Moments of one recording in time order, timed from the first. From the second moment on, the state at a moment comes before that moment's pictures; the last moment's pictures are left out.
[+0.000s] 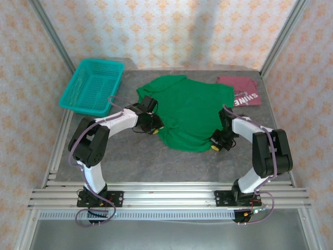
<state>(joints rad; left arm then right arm) -0.46 1.84 1.19 -0.49 0.26 -1.03 0.15 1.60 0.86 -0.81 -0.24 0.77</state>
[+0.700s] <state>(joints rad) -0.46 1.88 1.26 -0.58 0.20 -0.96 0.14 1.55 0.87 -0.82 -0.23 0.77</state>
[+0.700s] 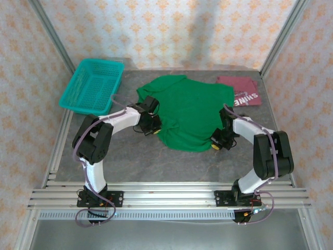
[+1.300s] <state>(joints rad) -0.15 1.46 1.89 -0.86 0.12 -0.79 -0.02 1.25 1.49 -1.06 -0.11 0.67</state>
